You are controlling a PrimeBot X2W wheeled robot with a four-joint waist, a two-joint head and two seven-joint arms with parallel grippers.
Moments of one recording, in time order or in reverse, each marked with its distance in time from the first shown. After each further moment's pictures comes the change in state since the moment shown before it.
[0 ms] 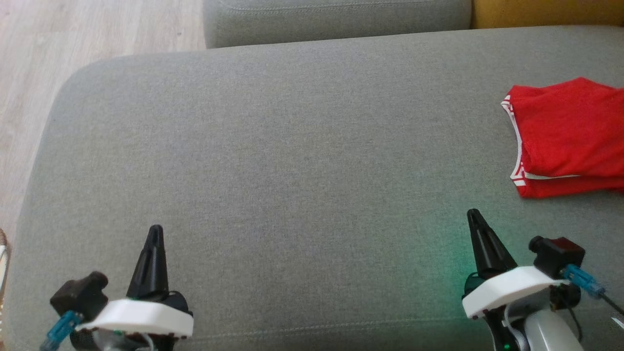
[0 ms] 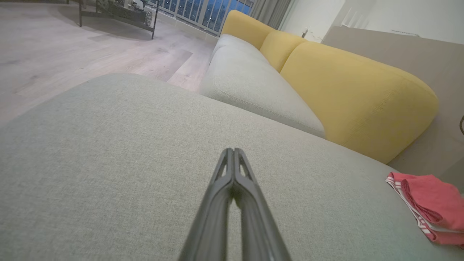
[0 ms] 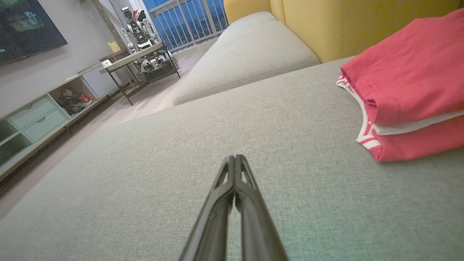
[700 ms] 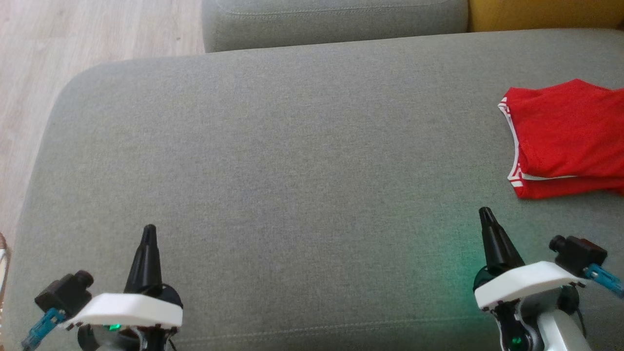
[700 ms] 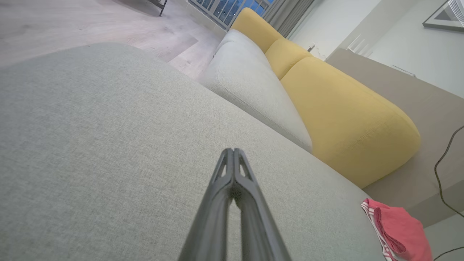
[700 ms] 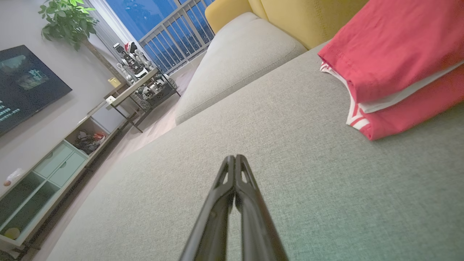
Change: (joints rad) left arm -0.023 0.002 0.012 0.026 -0.214 -0.001 0.052; right arm 0.000 0.000 -0.024 -0.012 0.227 0.000 0.053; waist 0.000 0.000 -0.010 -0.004
